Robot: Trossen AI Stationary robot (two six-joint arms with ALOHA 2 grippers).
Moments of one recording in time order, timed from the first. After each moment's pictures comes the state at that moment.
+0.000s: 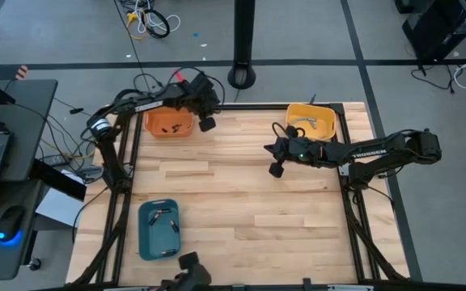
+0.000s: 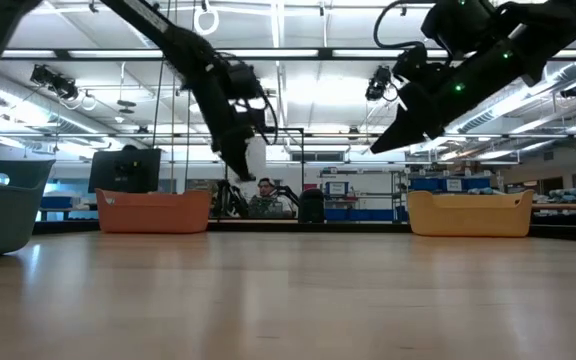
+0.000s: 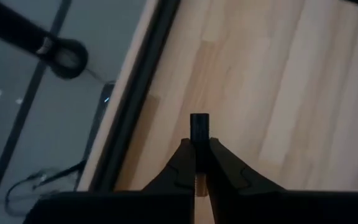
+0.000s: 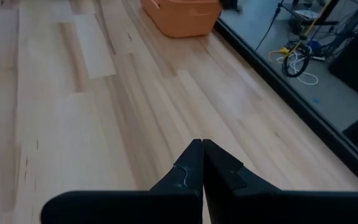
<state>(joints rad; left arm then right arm) 0.69 1.81 1.40 -0.61 0.03 0.38 -0.14 1.23 0.53 0.16 0.34 0.03</state>
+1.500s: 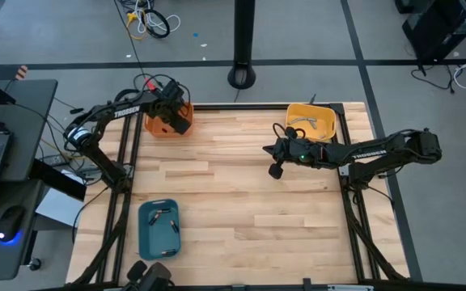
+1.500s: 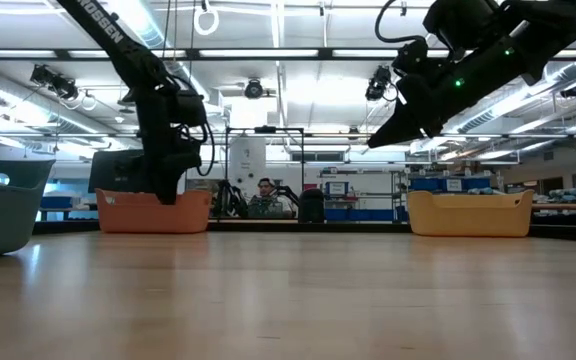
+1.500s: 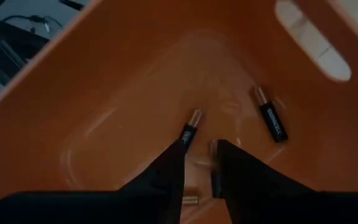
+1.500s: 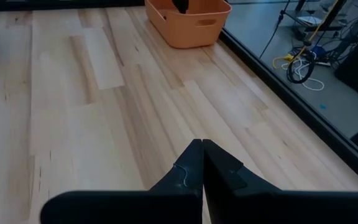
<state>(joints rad) 0.89 1.60 1.02 -0.65 -0.10 0.02 -0.12 1.23 0.53 0.20 0.34 0.05</state>
